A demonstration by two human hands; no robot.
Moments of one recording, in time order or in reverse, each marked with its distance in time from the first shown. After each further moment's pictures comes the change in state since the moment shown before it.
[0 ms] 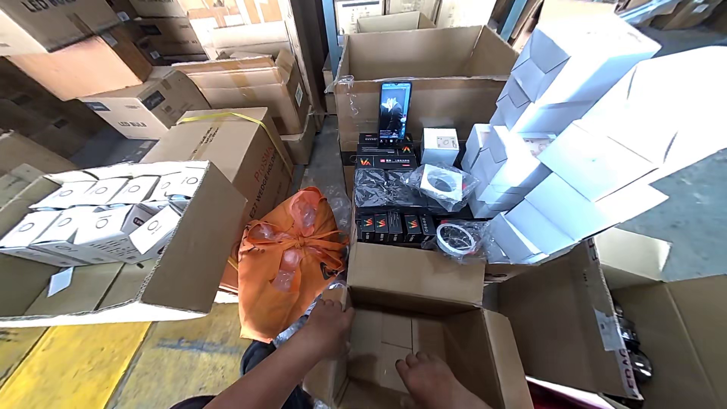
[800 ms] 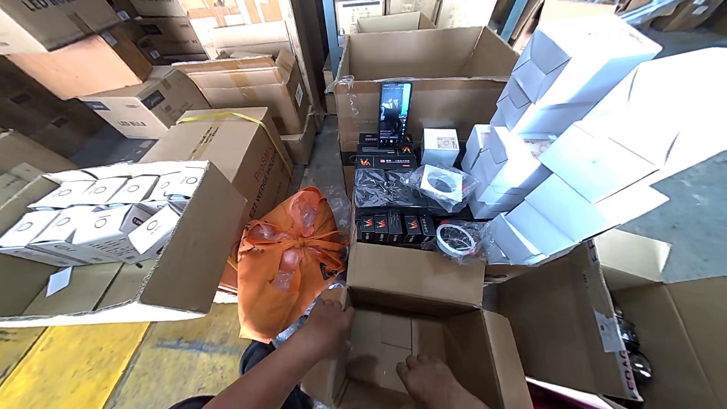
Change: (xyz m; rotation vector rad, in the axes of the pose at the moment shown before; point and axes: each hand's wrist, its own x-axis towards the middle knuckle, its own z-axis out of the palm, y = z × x) left_hand 0.001 0.000 -0.001 -0.012 0.008 -0.009; right_hand -0.003 0.002 0.001 -0.001 -0.014 -0.013
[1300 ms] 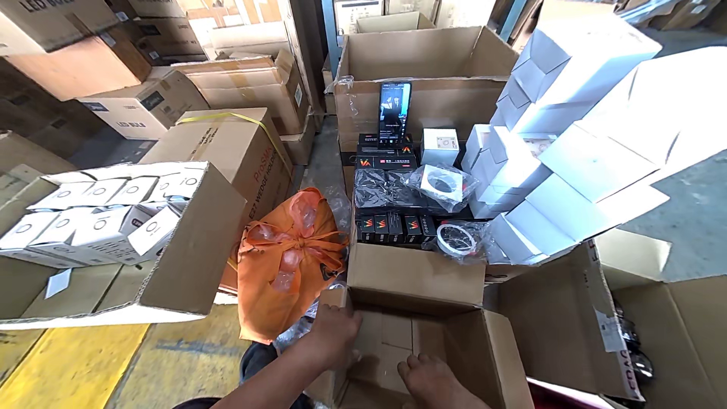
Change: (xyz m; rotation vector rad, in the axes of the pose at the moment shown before) left_hand -0.014 0.016 -0.005 0.007 0.012 0.057; right_hand 0.001 -0.001 -0.003 0.003 -0.012 0.013
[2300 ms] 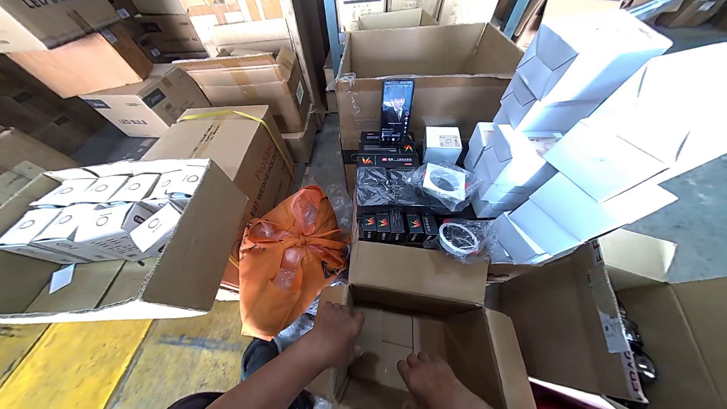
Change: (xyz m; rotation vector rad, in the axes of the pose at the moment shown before) left_hand 0.001 0.000 0.002 0.011 0.009 0.026; right_hand 0.002 -0.002 0.000 -0.008 -0.009 0.004
